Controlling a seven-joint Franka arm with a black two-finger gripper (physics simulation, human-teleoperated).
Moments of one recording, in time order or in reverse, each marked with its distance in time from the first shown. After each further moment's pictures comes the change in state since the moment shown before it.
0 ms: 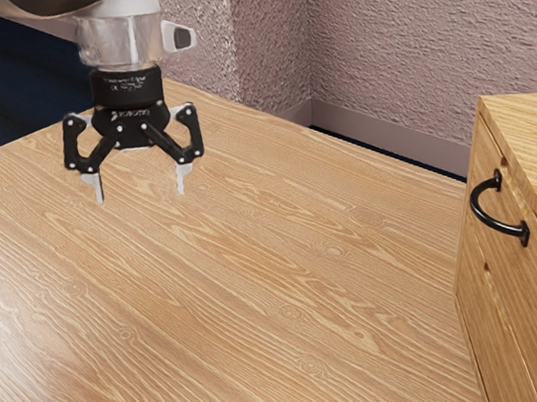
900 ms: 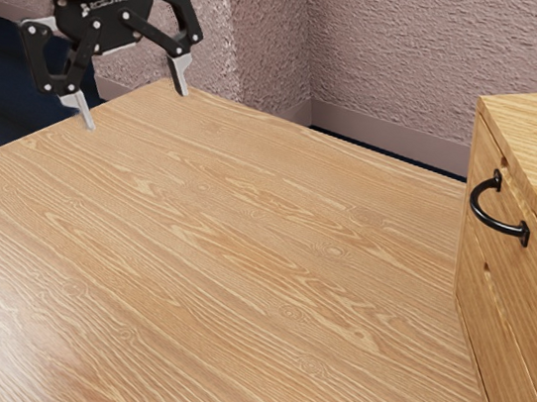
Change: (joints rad) arm 0.009 -0.011 -0.192 0.362 0.004 -0.139 -0.415
